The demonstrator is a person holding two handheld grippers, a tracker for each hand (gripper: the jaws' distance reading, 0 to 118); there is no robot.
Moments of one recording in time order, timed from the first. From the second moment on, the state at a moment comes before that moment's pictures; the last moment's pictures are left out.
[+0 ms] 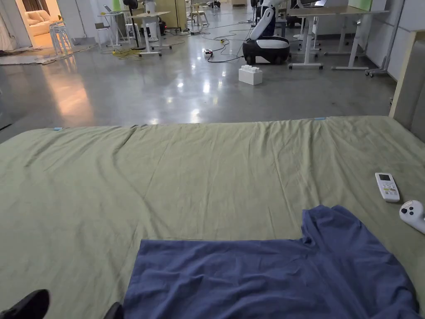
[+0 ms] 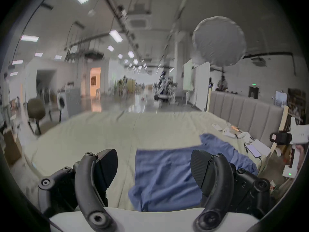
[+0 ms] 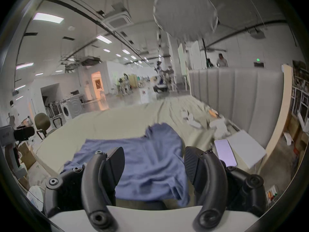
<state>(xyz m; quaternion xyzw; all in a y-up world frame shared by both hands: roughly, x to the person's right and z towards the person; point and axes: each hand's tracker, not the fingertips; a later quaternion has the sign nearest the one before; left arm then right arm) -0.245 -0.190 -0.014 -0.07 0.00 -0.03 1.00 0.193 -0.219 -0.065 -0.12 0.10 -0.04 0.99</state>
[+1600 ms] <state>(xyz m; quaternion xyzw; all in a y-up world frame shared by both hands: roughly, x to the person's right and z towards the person) -0.344 -0.404 -0.436 -0.50 0.08 0.05 0.86 0.202 -0.270 -0.091 -0.27 0.08 -0.14 0.95</state>
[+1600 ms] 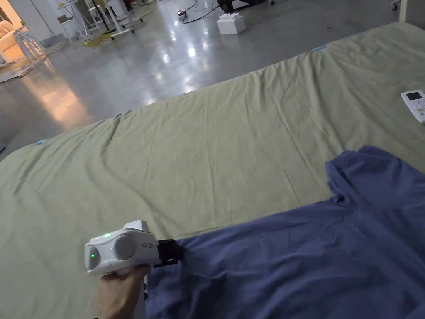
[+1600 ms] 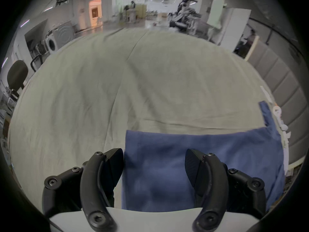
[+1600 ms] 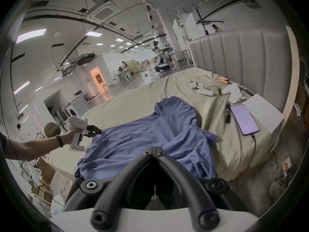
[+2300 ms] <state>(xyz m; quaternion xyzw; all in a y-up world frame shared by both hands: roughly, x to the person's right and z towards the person) -0.288 -0.400 -0.461 -0.58 0.02 -0.10 0.81 0.268 -0.315 -0.375 -0.40 0.08 -0.13 0.90</state>
